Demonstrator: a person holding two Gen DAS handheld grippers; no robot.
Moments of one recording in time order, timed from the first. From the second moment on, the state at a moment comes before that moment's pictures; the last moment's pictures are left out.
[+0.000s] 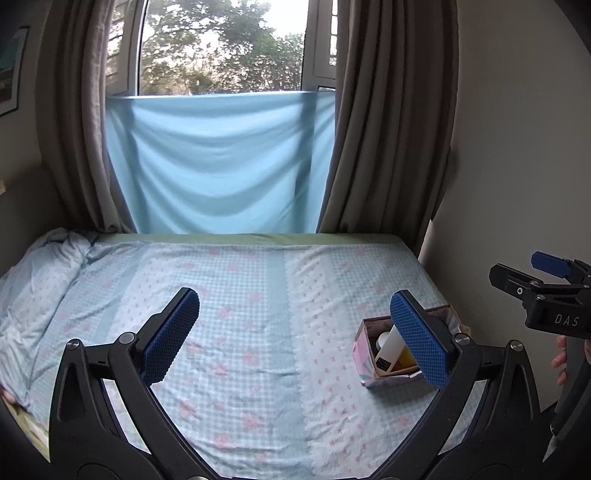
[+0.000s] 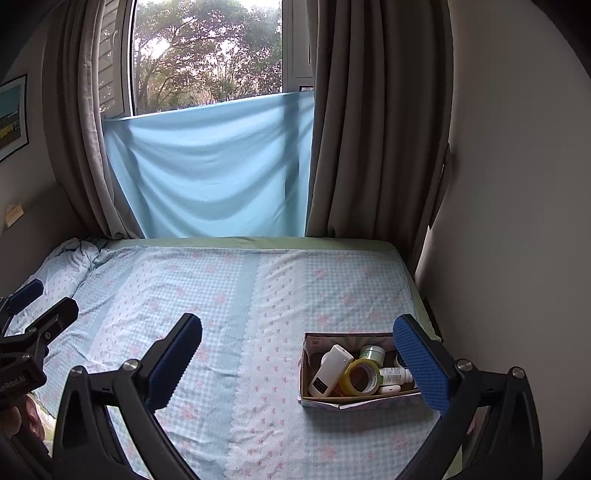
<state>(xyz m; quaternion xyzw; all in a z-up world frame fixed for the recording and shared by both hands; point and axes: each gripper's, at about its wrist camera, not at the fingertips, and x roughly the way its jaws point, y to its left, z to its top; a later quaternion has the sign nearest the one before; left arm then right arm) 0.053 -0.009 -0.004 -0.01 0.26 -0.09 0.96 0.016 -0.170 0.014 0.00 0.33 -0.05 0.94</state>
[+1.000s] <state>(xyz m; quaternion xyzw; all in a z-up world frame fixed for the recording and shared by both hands) 0.049 -0.013 -0.003 0.00 0.25 -0.09 0.96 0.010 -0.171 0.016 0.00 0.32 -0.06 0.94</state>
